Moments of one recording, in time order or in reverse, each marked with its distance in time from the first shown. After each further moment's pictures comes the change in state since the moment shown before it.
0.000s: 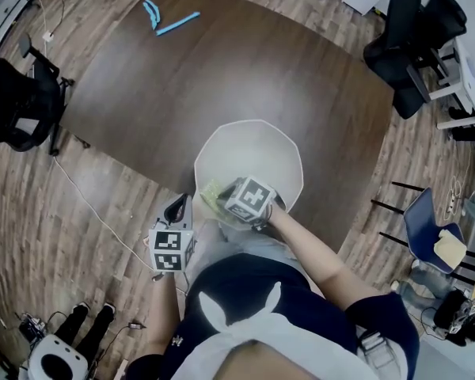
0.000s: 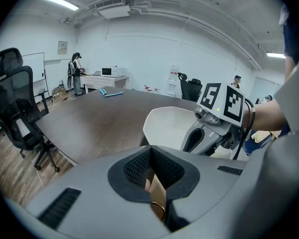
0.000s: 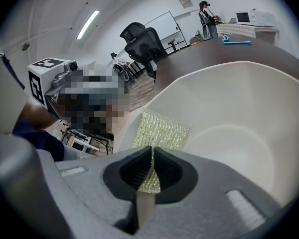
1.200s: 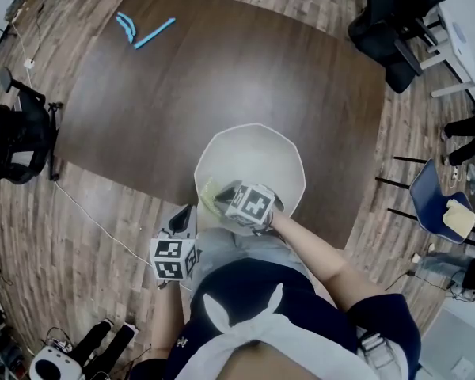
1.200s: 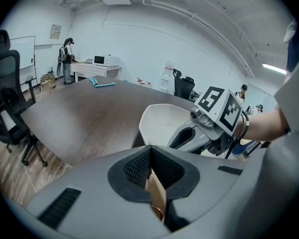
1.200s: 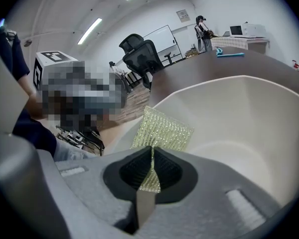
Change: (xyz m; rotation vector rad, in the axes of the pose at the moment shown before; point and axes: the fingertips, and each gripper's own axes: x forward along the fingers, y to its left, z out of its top) left arm 0.022 -0.009 0.015 -0.049 0.072 -0.137; right arm -0.008 -0.024 0.022 -0.016 -0.139 -0.056
